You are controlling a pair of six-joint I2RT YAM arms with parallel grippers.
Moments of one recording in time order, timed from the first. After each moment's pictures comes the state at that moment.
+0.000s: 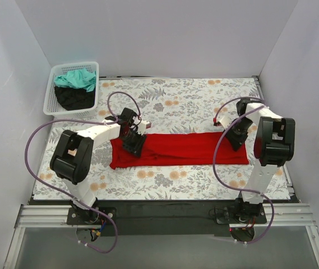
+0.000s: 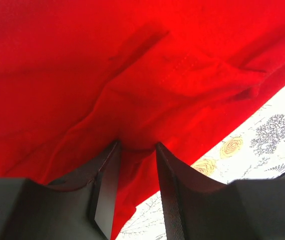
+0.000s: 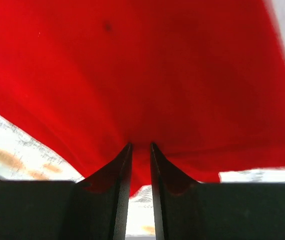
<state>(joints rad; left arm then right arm) -0.44 1.76 1.09 -0.63 0.32 0.12 -0.06 1.94 1.37 -1.08 -0.21 -1.02</state>
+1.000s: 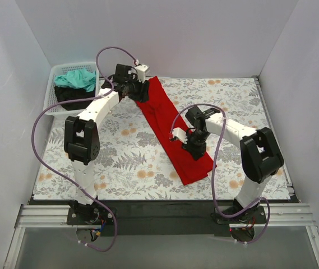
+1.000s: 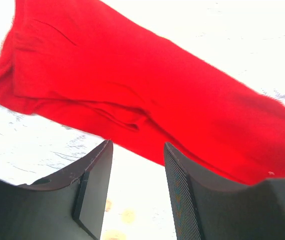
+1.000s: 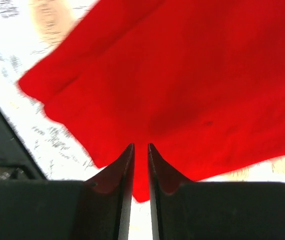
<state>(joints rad) -0.31 2.08 1.83 -0.45 0.36 0.14 0.56 1.73 1.24 -1.05 -0.38 -0.82</state>
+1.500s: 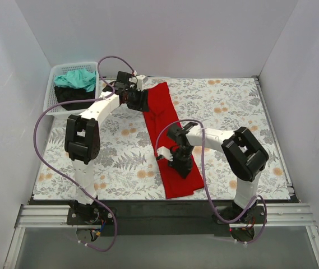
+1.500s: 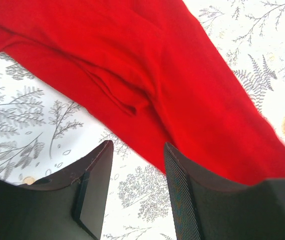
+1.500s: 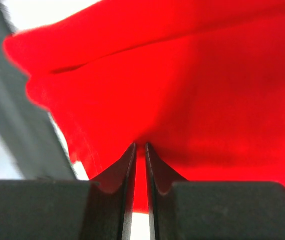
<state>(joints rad) -0.30 2.07 1.72 -0.52 0.40 -0.01 0.75 1.86 1.18 -0.97 -0.44 -0.71</state>
